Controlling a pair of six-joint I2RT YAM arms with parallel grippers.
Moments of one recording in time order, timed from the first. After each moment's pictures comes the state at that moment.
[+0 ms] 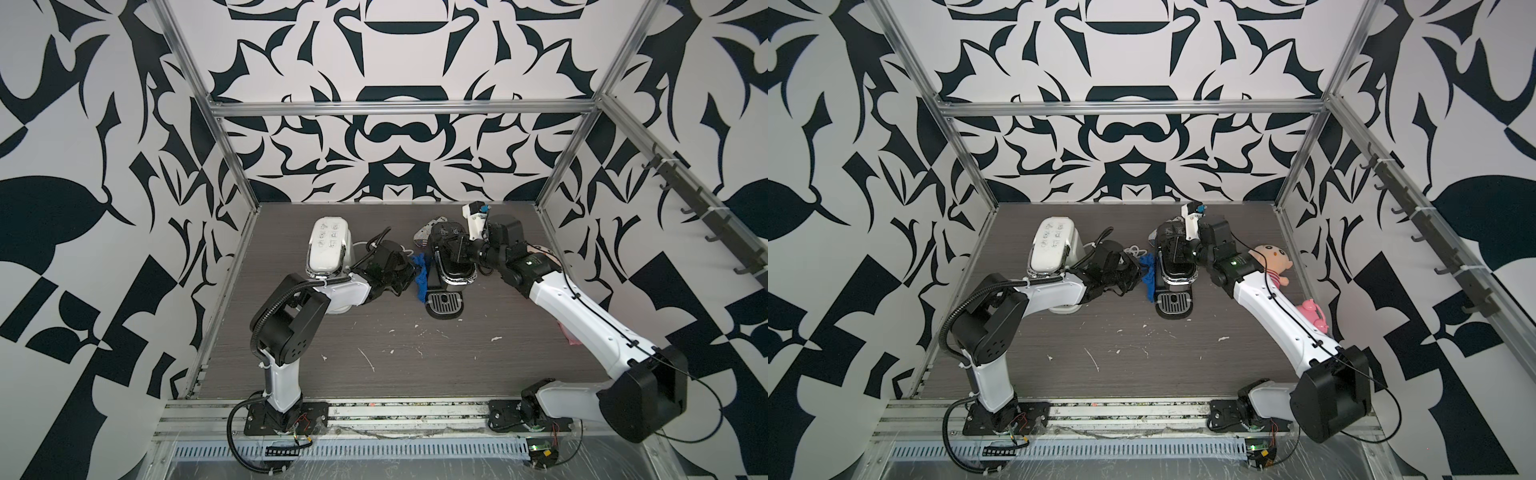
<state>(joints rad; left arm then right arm) -0.71 1.87 1.09 0.22 0.26 -1.43 0.39 1.31 1.11 -0.34 -0.26 0.45</state>
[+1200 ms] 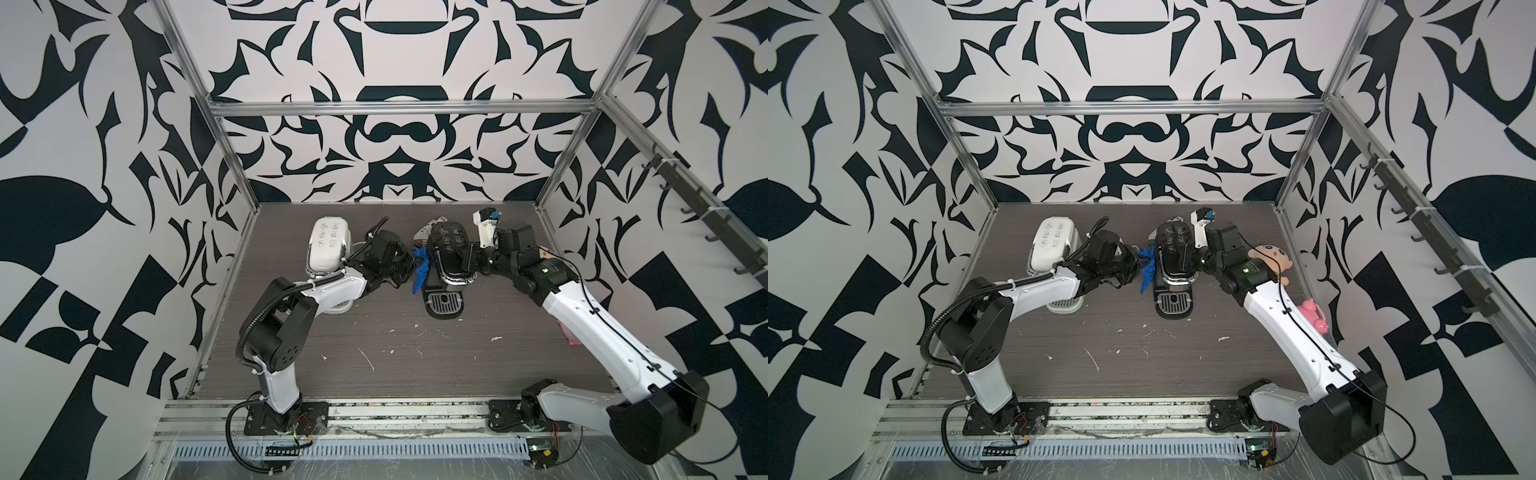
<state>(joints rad) -0.70 1.79 1.17 0.11 0.30 -1.42 0.39 1.20 1.10 -0.52 -0.17 0.40</state>
